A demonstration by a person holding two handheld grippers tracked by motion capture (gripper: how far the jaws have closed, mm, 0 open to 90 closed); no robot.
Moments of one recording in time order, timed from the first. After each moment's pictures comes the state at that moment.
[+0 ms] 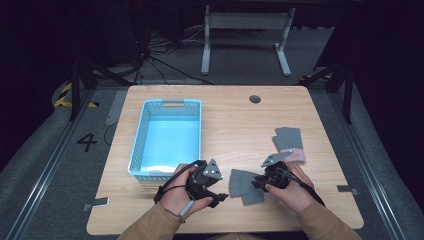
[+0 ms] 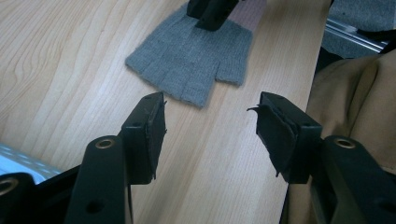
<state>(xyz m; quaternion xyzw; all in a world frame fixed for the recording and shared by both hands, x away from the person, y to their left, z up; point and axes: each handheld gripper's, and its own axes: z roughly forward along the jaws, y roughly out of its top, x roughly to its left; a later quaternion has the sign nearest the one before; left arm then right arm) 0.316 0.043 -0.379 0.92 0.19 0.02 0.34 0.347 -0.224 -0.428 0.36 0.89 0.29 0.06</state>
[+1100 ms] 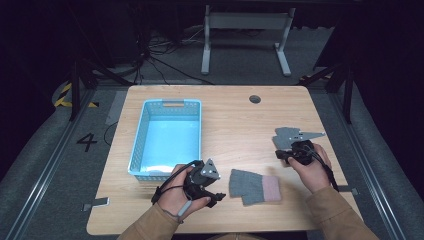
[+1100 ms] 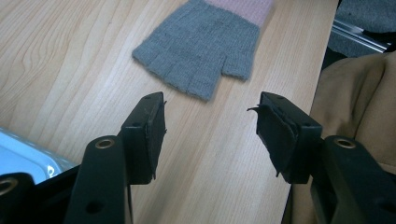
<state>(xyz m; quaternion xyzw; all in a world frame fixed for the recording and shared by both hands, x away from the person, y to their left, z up) 0.316 0.048 -0.380 0.92 0.20 0.03 0.33 0.399 -0.299 -0.415 0.44 0.82 0.33 0.15</state>
